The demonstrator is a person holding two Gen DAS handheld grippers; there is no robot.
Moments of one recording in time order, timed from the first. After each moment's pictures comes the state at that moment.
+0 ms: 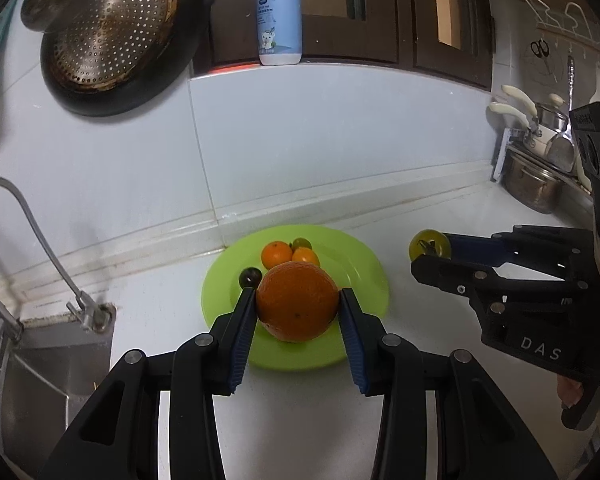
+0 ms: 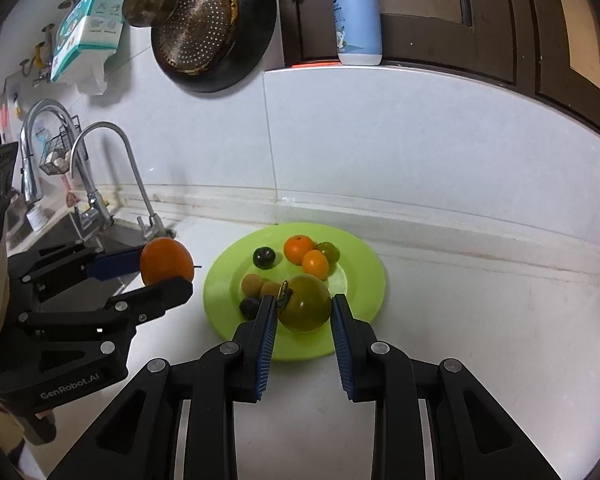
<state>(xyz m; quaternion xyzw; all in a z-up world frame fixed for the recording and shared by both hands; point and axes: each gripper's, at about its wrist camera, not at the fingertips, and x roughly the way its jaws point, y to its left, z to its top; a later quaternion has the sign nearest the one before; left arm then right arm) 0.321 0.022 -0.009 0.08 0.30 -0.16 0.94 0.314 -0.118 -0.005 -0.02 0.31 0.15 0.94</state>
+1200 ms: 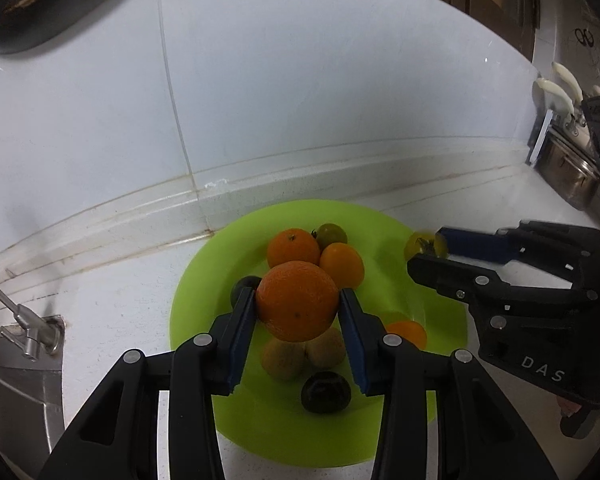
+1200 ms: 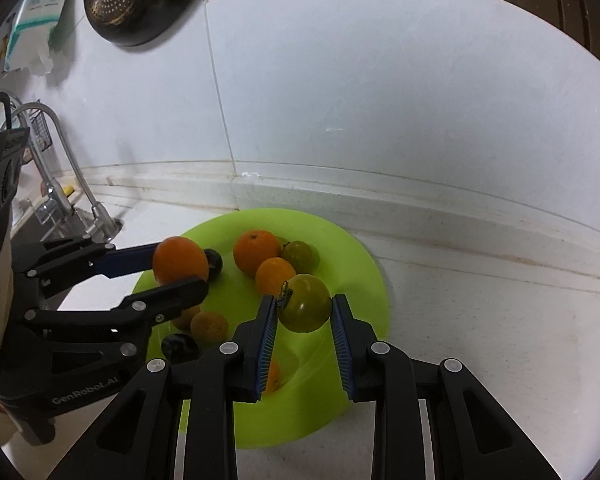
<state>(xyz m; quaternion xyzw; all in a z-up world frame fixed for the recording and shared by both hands) 0.438 0.014 -0.073 0.07 0.37 -0.16 0.91 0.424 -0.115 -0.059 -0.02 0.36 0.15 0.92</state>
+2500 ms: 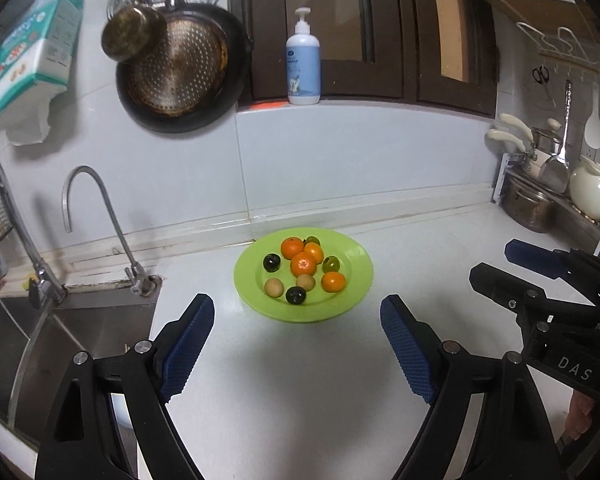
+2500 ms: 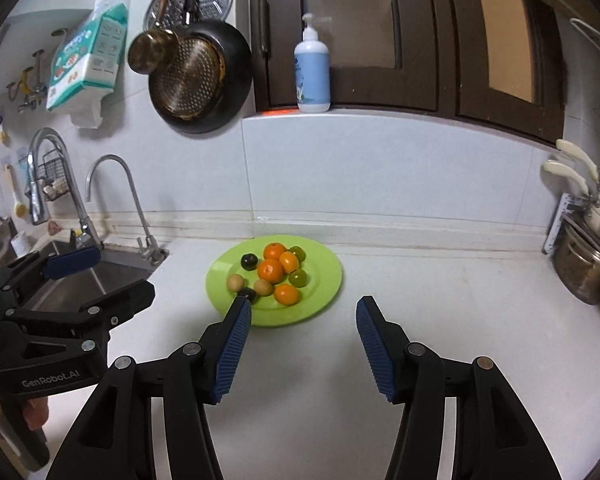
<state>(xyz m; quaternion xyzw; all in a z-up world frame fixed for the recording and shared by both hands) 0.199 0.033 0.031 0.06 0.26 -0.10 0.96 0.198 -0.134 0.036 0.00 0.26 0.07 0.96</state>
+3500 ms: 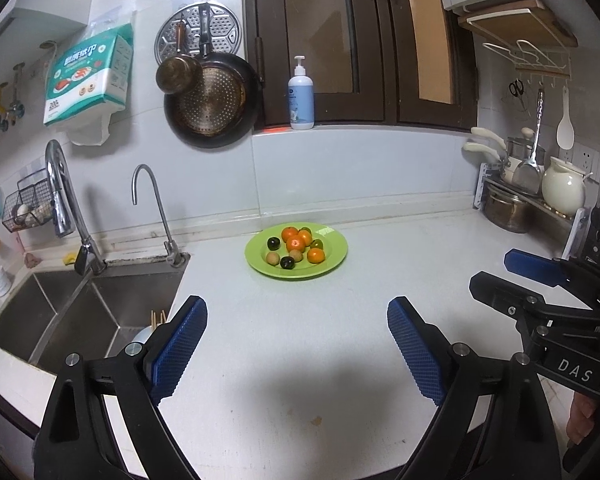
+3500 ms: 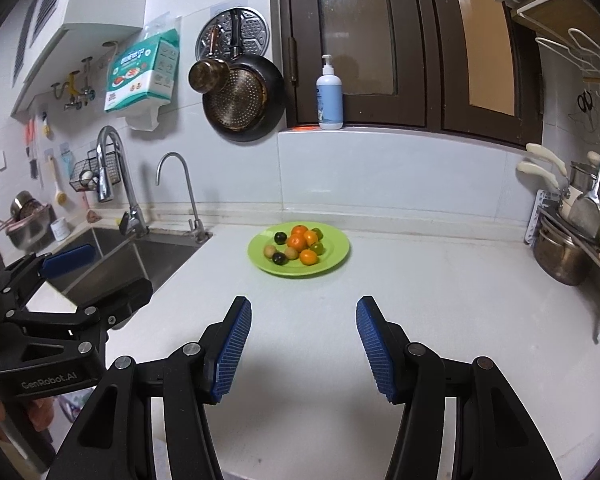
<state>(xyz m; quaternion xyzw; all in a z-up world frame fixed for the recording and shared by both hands) 0.037 0.015 0.045 0.05 0.23 -0.06 0.97 0.045 -0.154 0.047 0.00 0.23 0.11 0.97</state>
